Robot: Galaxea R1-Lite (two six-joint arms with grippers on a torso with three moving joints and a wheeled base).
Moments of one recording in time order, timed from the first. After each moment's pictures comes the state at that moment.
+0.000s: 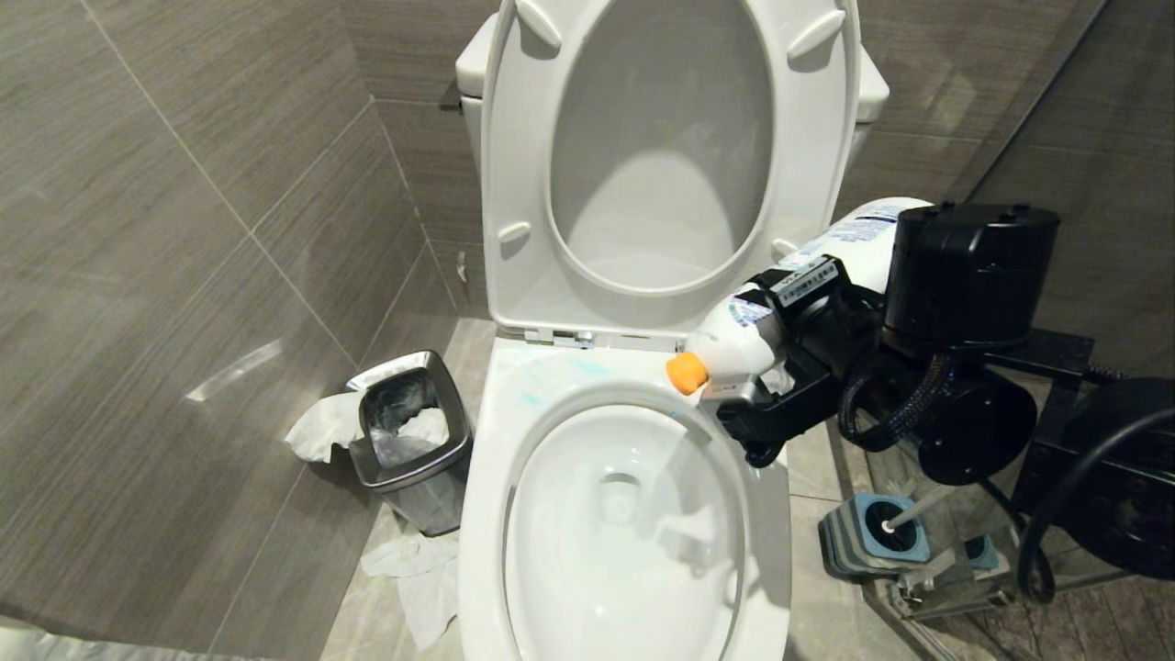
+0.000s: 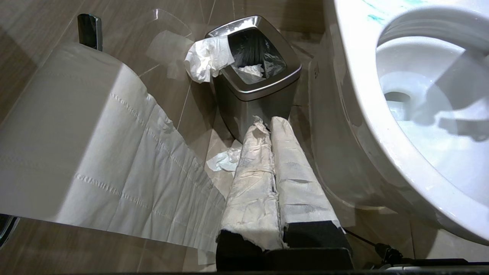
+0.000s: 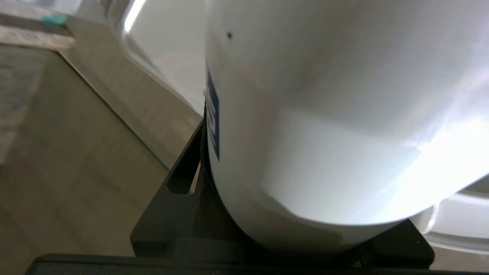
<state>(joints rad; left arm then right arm) 0.00 0.00 0.00 0.00 0.00 0.00 0.69 1.70 -1.02 -0.57 -0.62 -2.05</state>
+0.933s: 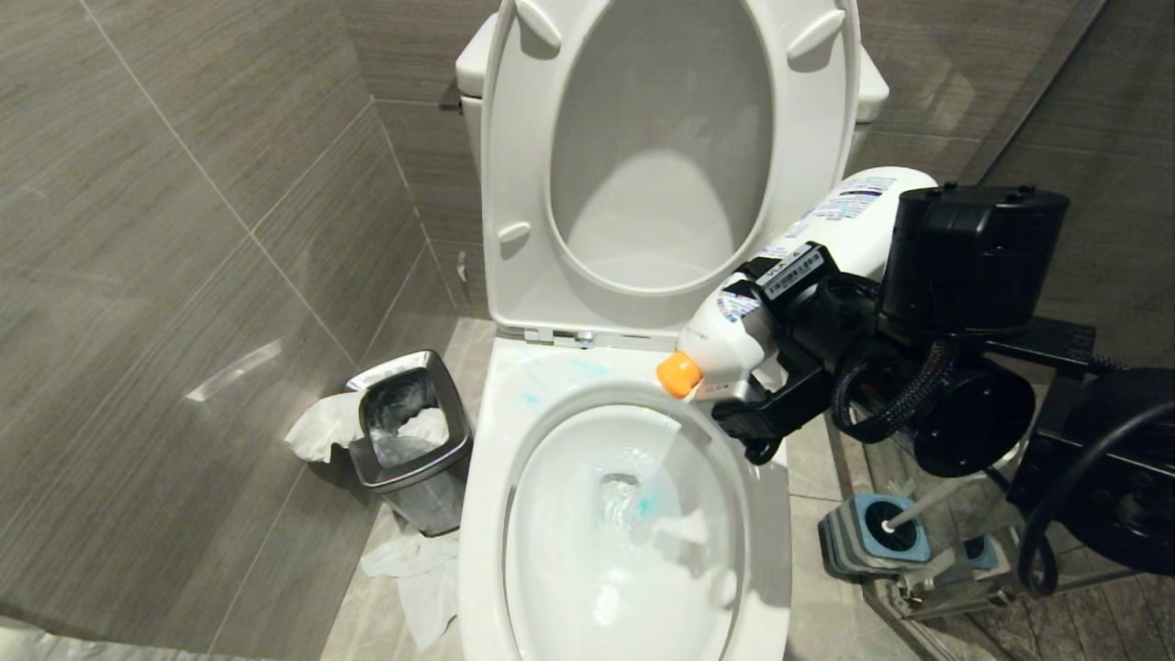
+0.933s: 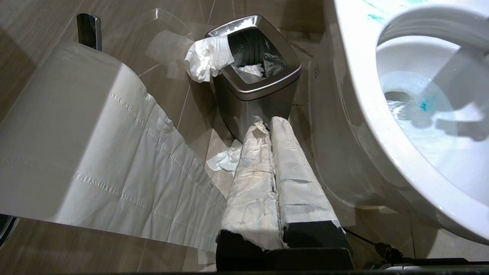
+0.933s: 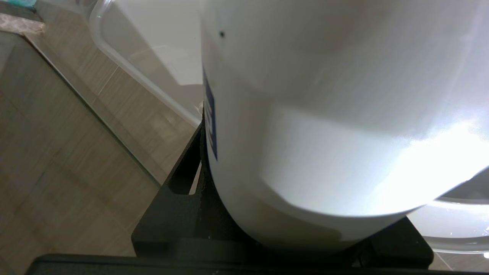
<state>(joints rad) 0.00 0.00 0.00 0.00 0.00 0.00 0.71 1.70 -1.06 -0.57 -0.63 -2.16</state>
